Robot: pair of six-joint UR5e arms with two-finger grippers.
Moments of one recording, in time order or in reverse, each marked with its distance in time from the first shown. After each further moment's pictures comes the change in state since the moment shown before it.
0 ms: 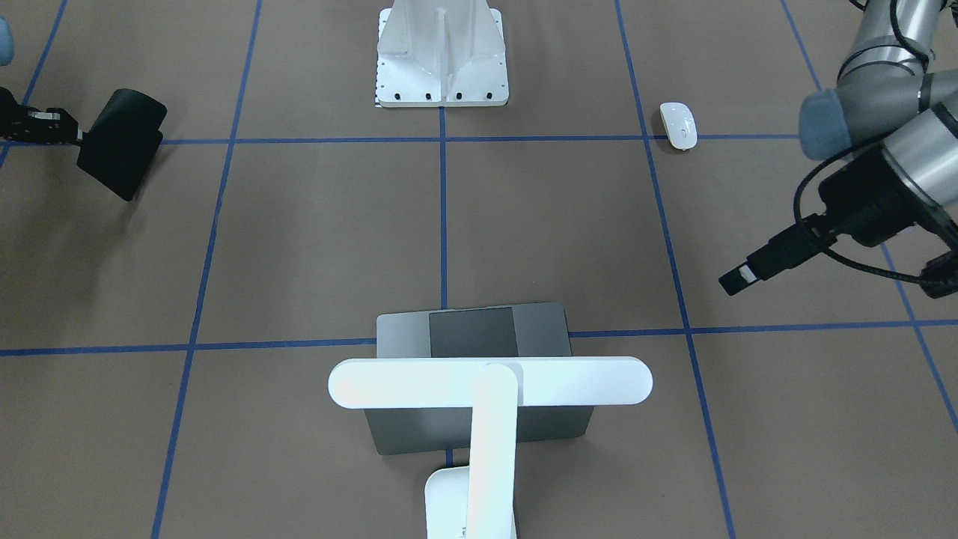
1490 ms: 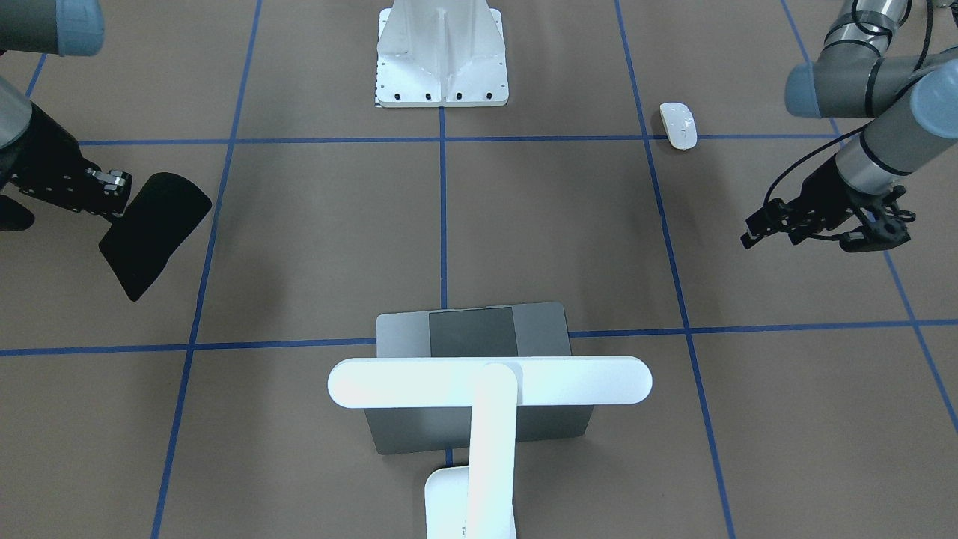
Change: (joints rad) left arm 0.264 0.412 -0.167 0.062 0.266 0.385; right arm -0.064 0.556 0.178 -0.787 -0.461 0.023
